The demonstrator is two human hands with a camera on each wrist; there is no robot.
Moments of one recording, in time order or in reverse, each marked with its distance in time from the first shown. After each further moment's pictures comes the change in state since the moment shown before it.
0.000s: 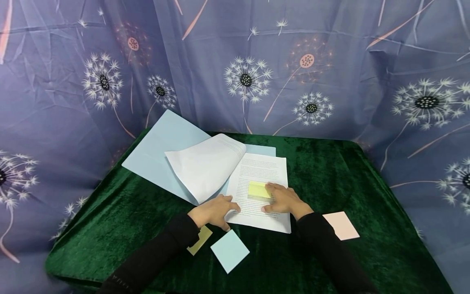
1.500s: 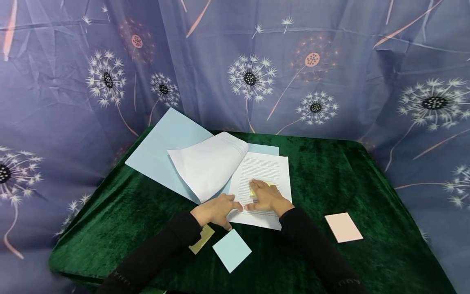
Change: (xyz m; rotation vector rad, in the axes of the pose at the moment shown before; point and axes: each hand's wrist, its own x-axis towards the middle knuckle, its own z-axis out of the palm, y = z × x) left_hand 0.002 -0.003 -0.002 0.053 -0.022 0.028; right_hand 0.029 -0.048 0.007 -0.071 -0.045 -0.067
